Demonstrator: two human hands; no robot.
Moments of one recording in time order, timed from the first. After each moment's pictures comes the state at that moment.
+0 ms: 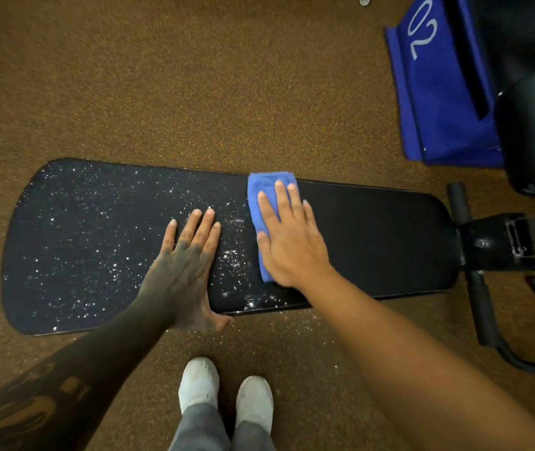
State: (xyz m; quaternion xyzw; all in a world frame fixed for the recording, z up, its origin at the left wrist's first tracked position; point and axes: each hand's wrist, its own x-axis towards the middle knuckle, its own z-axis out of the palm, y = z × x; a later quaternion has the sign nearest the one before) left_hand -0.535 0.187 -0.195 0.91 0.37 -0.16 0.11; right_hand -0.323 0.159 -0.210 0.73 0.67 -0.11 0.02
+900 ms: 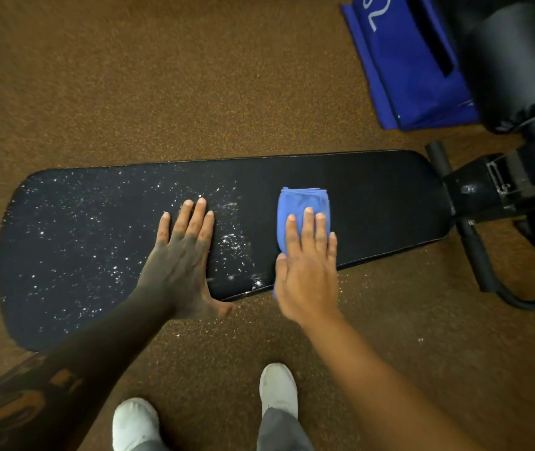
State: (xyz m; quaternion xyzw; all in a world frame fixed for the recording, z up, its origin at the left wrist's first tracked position) left_hand -0.546 0.193 -0.199 0.92 0.34 -0.16 0.10; right_hand -0.366 0.066 -0.214 0.86 0.50 -0.10 -0.03
